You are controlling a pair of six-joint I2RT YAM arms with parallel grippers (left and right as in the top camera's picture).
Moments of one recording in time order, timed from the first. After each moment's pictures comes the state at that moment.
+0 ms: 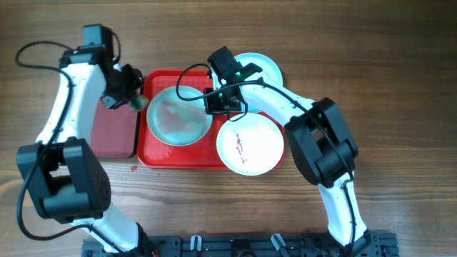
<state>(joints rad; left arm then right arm) 0.11 1.85 1.47 -0.99 0.09 -0.48 0.60 2.26 1.68 -0.68 -0.32 0.48</state>
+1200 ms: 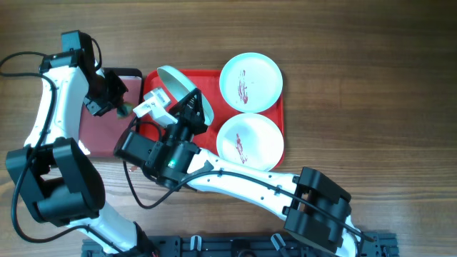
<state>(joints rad) 0.20 1.85 1.47 -1.04 0.10 -0.43 1.19 2.04 1.67 -0.62 1.42 0.08</state>
